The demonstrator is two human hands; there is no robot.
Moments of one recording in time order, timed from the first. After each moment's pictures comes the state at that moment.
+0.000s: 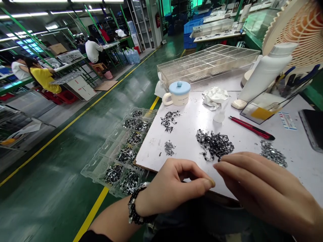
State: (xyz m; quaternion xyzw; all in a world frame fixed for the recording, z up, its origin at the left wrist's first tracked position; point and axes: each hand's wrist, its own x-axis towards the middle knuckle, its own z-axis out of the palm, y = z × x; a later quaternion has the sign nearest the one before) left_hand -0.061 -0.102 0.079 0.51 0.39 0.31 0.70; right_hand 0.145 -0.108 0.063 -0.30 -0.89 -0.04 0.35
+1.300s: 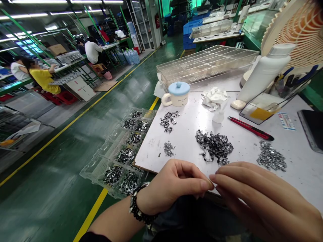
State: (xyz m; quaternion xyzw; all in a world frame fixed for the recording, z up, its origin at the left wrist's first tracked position) left_hand -0.061 -0.100 0.066 0.36 0.33 0.30 0.82; right_hand 0.140 -0.124 0.063 -0.29 -0.88 0.02 0.38
